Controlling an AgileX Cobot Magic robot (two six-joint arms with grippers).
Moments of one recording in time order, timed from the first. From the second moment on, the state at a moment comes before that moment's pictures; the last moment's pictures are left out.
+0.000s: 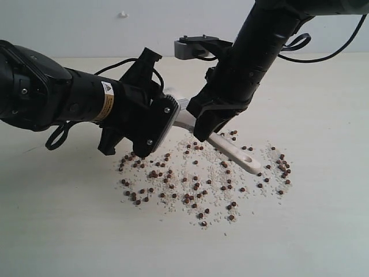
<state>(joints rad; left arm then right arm) -0.68 1.72 -0.93 1.75 0.00 -0.10 0.45 1.94 -1.44 0.46 1.13 -0.54</state>
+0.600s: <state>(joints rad) -0.68 1.79 -0.96 1.75 0.00 -0.08 0.45 1.94 -1.44 0.46 1.13 -0.55</state>
